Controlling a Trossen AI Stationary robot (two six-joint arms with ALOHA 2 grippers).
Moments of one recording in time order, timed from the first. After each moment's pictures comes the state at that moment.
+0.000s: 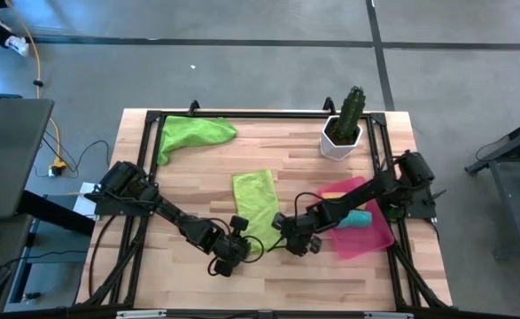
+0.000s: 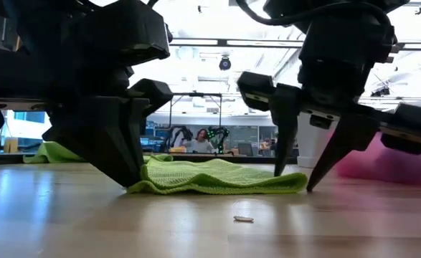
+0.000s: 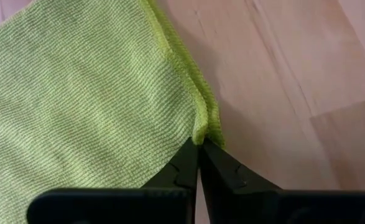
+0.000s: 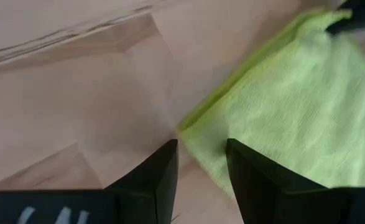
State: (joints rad) left arm -0.42 1.94 1.02 -0.23 -0.24 -0.11; right arm 0.34 1.85 0.96 -0.13 -0.05 -0.80
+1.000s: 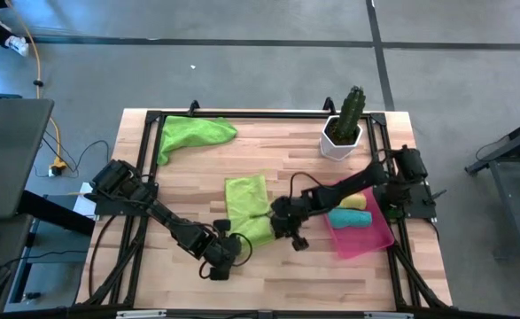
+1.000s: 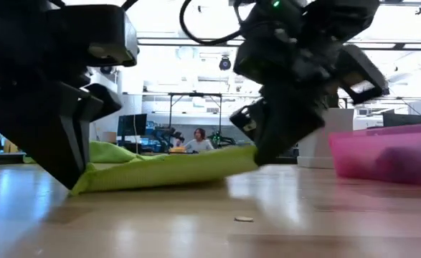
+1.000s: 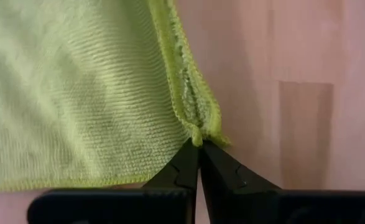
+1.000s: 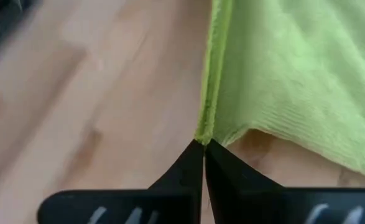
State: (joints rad) left arm -0.47 1.85 1.01 -0.35 -0.24 -0.55; right arm 0.18 1.86 0.96 0.01 -0.34 -0.12
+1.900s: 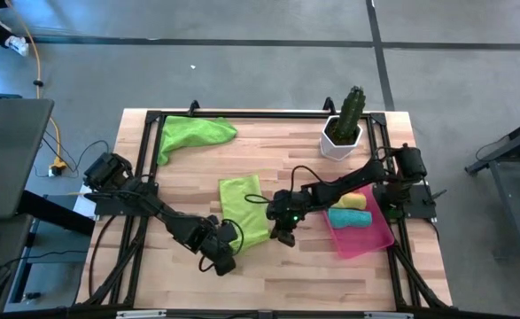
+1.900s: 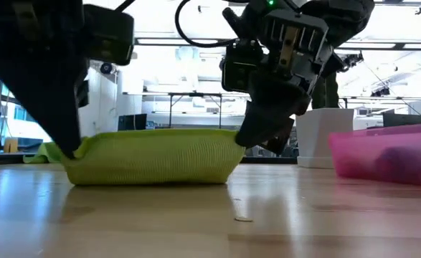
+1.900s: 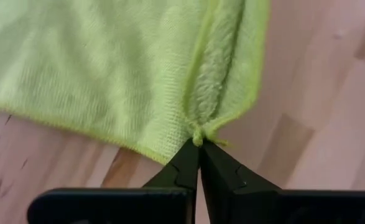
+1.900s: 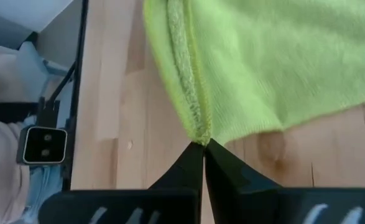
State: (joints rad) left arm -0.45 1.75 1.01 -0.46 -0.21 -1.00; right arm 0.15 1.86 0.96 0.11 -0.42 0.52
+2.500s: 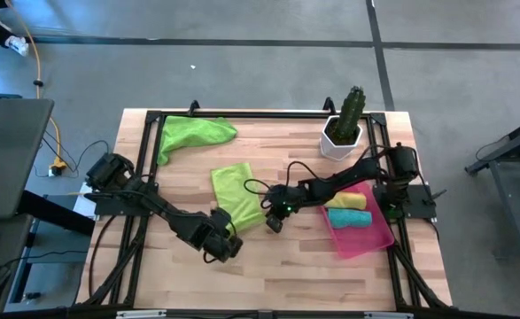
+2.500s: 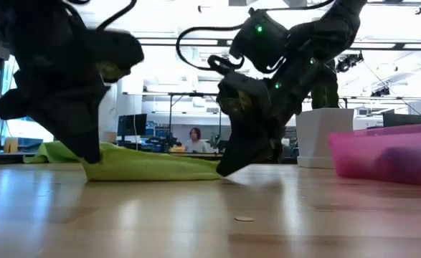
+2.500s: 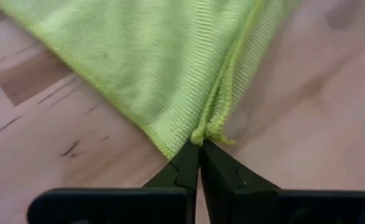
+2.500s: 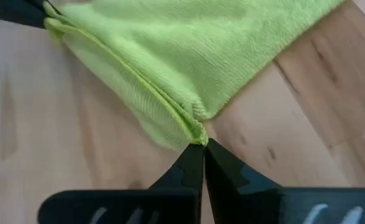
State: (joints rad) left arm -0.42 1.77 1.01 -0.60 -0.36 -1.49; right arm 0.08 1.92 0.96 0.10 -0.09 0.63
